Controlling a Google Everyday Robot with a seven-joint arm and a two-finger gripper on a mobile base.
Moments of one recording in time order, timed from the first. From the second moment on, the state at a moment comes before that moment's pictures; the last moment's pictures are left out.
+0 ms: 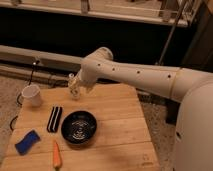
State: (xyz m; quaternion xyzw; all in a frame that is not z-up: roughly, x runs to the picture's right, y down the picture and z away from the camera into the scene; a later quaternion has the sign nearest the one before) arm -0.133 -0.013 0.744 -0.28 0.01 0.76 0.59
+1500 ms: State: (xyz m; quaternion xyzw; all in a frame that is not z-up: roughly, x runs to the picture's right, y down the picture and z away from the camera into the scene) arm -0.136 -0.013 0.741 -0.28 0.01 0.75 0.60
